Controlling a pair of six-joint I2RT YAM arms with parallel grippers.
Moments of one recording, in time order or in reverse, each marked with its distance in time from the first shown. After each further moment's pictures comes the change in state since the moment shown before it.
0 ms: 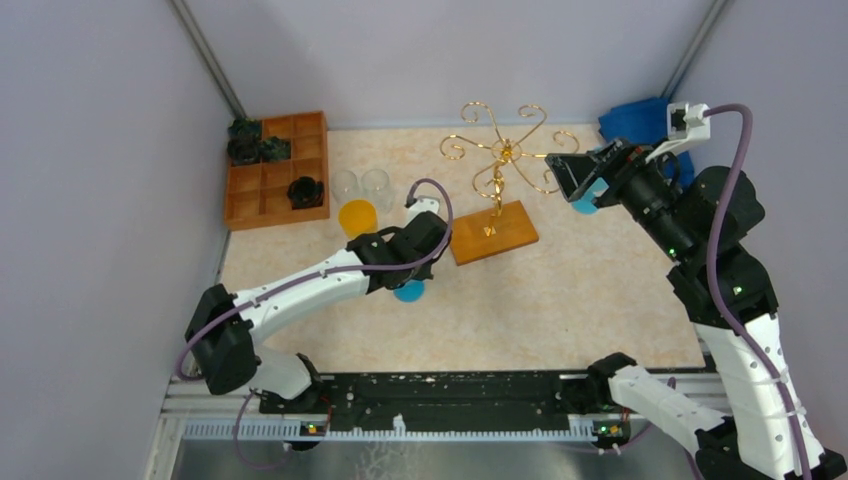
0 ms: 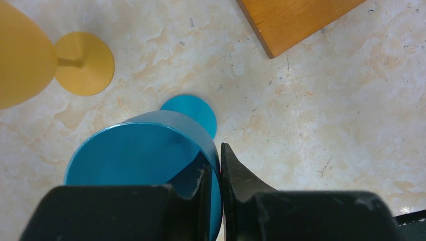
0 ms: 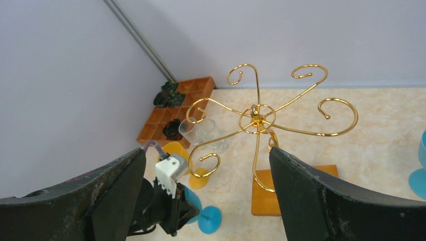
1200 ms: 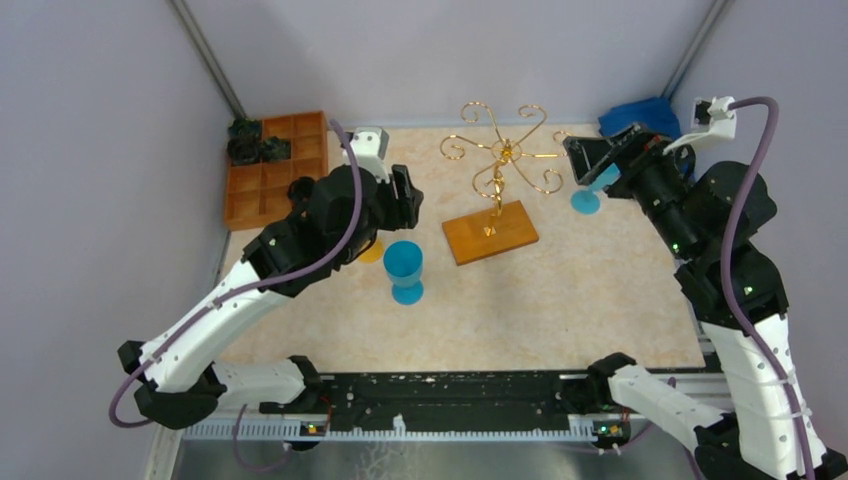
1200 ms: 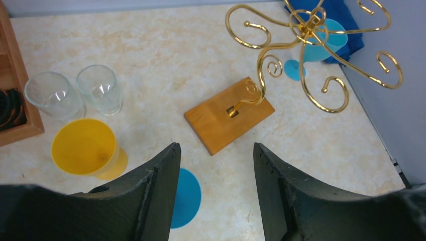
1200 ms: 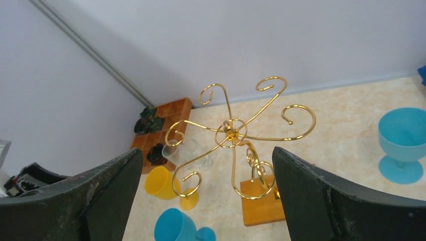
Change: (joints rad) left arm 0.002 -0.266 0.358 -0.048 -0.064 0.121; right arm 0.000 0.023 0.066 -0.043 0.146 0.034
